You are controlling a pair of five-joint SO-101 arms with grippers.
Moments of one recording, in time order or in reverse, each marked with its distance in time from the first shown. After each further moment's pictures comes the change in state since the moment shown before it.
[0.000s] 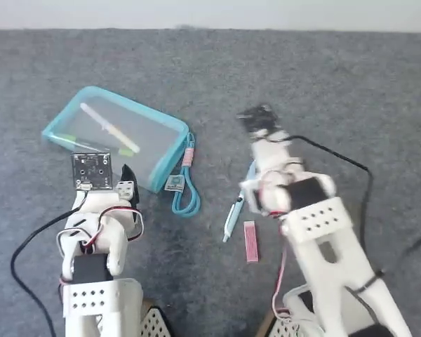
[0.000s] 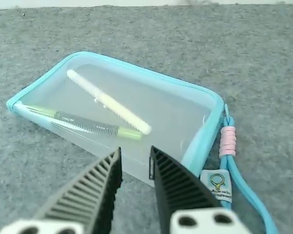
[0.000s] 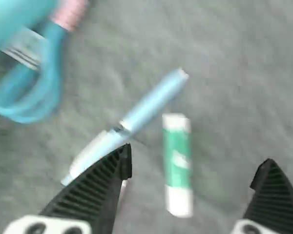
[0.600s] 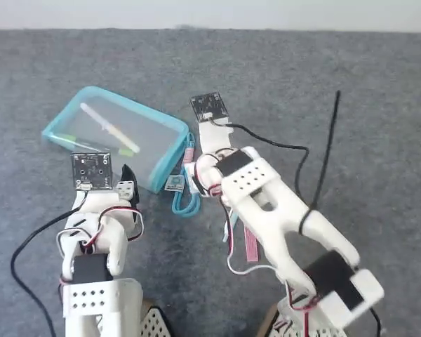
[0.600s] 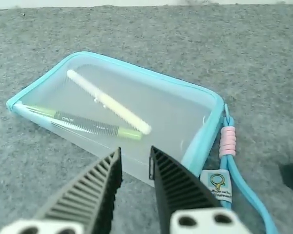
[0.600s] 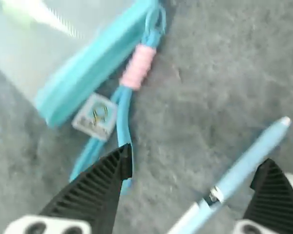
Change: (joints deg) left arm 0.0 0.0 0.0 0.0 0.0; right arm -11.2 33.4 -19.3 -12.0 -23.5
